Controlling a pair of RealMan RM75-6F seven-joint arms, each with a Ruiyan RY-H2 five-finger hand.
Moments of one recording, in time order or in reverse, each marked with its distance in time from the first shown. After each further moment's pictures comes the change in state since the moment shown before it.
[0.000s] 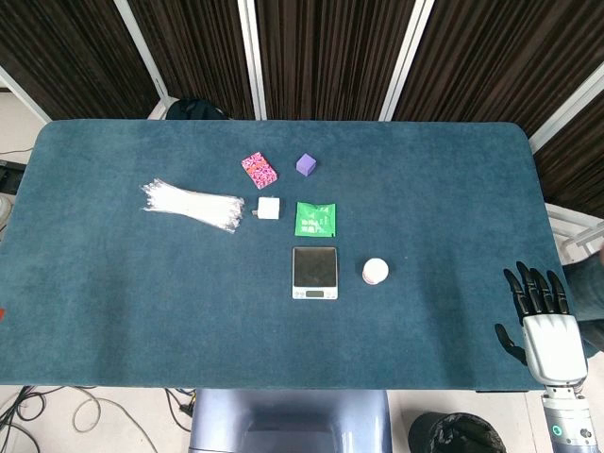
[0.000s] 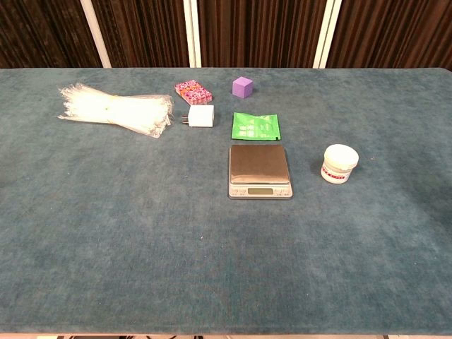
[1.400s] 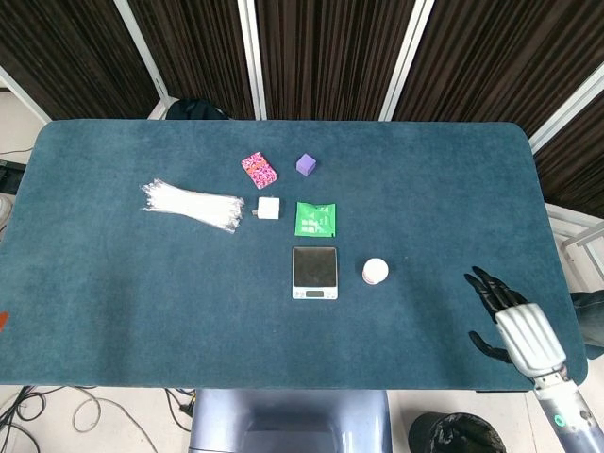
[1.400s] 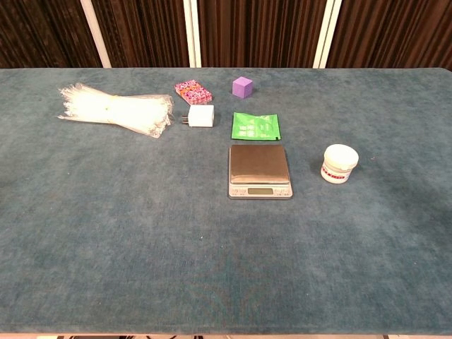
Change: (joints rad) left arm 0.013 0.001 0.010 -0.028 0.024 0.028 0.012; right arm 0.139 0.165 -0.054 -0.061 -0.108 -0.206 0.273
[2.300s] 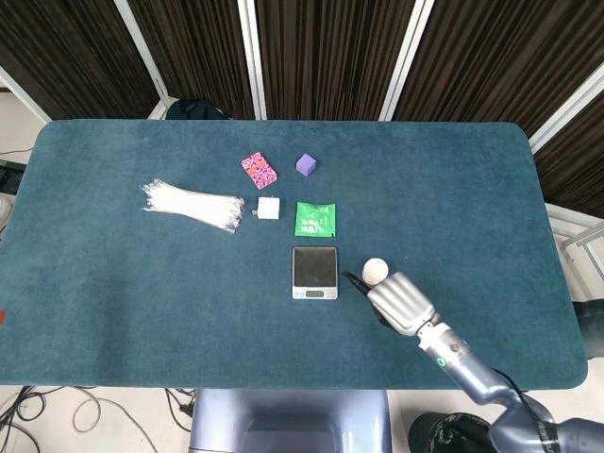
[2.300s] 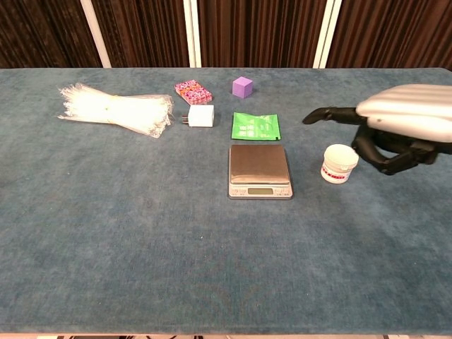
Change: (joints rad) left arm -0.005 0.000 -0.007 0.012 -0.024 -0.021 -0.007; right arm 0.382 -0.187 0.120 -0.148 0.270 -0.531 -0.476
